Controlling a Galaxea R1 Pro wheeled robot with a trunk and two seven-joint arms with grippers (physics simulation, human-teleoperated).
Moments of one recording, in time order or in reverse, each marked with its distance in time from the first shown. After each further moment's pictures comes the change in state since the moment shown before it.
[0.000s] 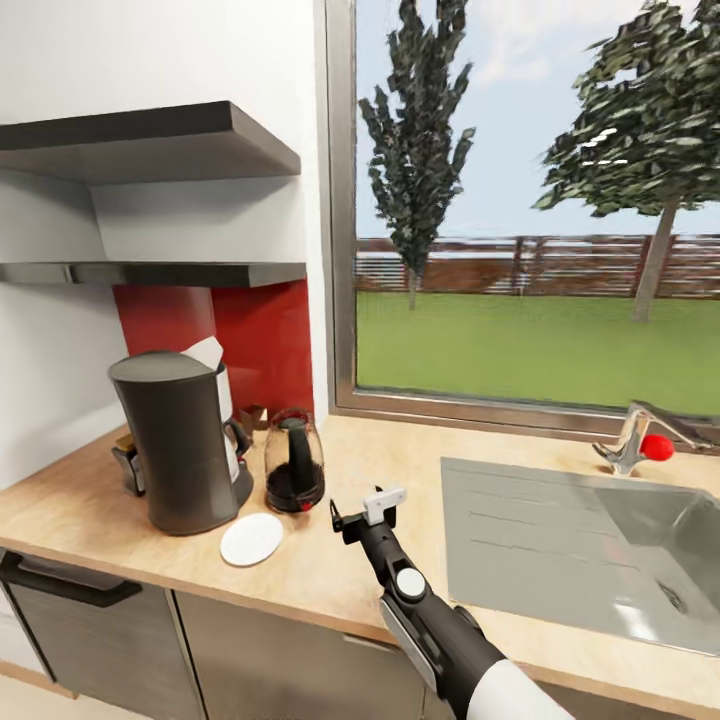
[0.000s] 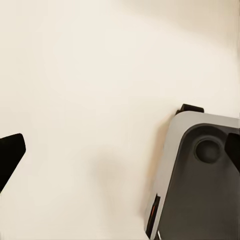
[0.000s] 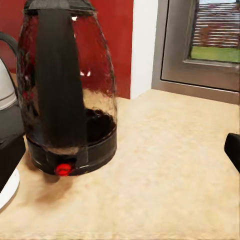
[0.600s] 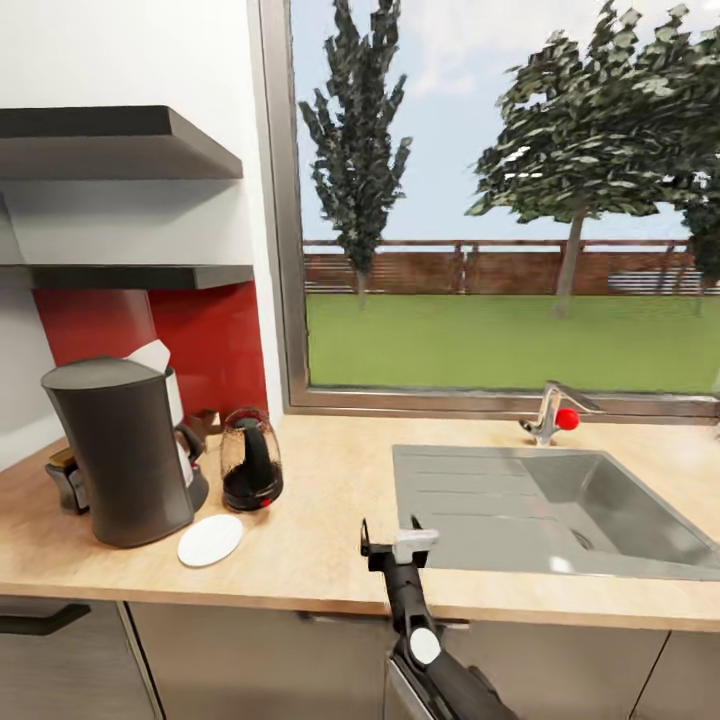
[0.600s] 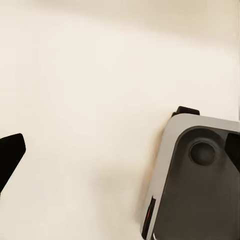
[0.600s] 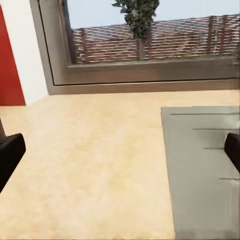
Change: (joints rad) left arm -0.001 -0.008 0.000 -0.001 0.000 0.000 0.000; right arm 0.130 -0.020 -0.001 0.024 0.001 -0.246 -0.247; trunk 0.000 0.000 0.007
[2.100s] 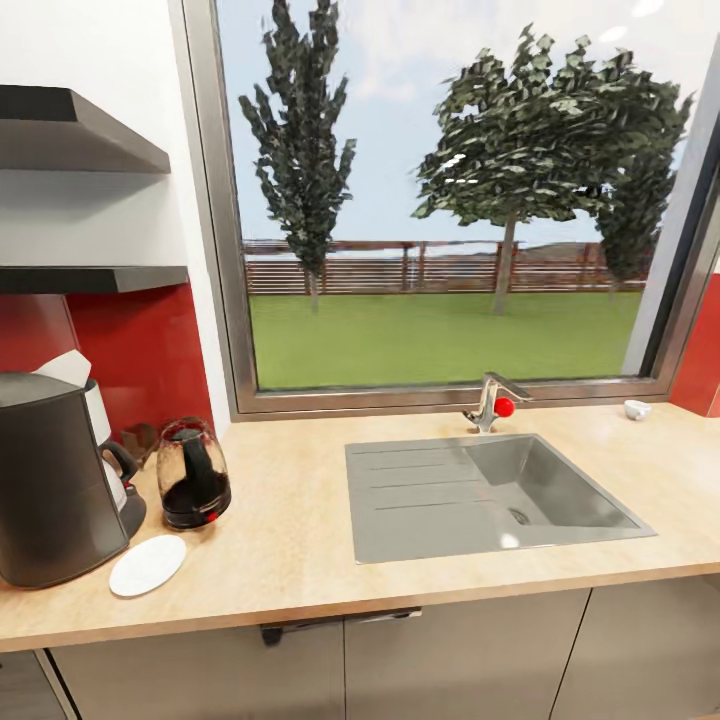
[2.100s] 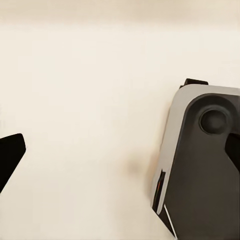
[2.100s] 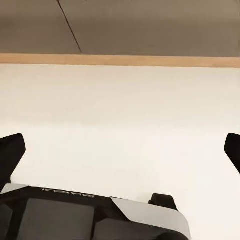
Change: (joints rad) left arm 0.011 -0.001 0.000 0.053 -0.044 0.017 0.008; right arm 0.228 0.010 -0.065 0.693 -0.161 0.181 0.265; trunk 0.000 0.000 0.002
